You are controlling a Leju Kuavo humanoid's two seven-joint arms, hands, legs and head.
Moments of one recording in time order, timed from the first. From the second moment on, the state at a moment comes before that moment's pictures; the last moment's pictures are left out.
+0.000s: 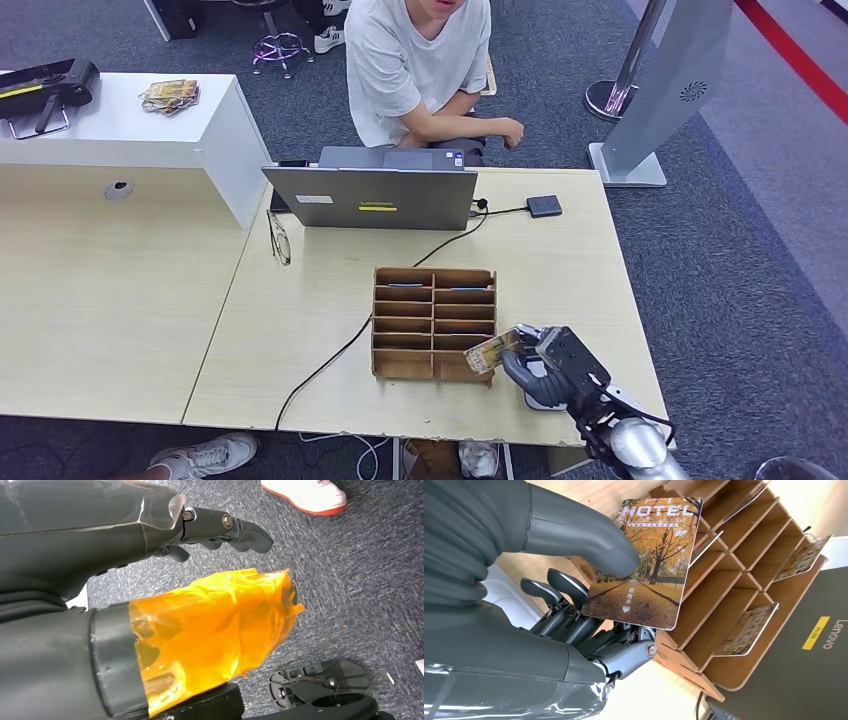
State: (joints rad) left arm -0.08 -0.24 0.87 -0.21 -1.29 0.30 0.02; right arm -0.11 -0.28 0.28 -1.31 -0.03 0.23 -0.28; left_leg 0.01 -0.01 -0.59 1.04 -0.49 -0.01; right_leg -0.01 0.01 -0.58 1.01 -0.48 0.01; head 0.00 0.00
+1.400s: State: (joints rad) left arm -0.08 -0.23 0.87 -0.21 -1.30 0.29 0.02; right arm -0.17 -0.47 0.24 -1.21 0.00 0.26 -0.24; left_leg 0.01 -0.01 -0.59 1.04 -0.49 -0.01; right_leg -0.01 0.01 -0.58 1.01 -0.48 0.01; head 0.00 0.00
